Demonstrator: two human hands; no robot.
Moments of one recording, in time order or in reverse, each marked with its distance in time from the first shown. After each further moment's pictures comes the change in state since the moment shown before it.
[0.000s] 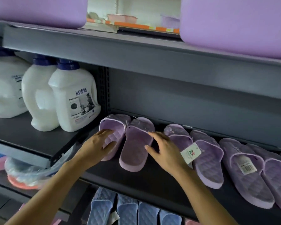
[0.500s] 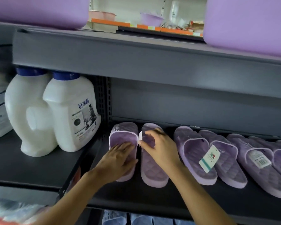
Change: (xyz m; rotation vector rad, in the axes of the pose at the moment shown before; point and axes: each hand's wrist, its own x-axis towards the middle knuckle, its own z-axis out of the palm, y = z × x) left_hand 0.037 -0.047 0.015 0.108 -0.304 0.394; right_hand 0.063 -0.055 0.051 -0.086 0.226 0.188
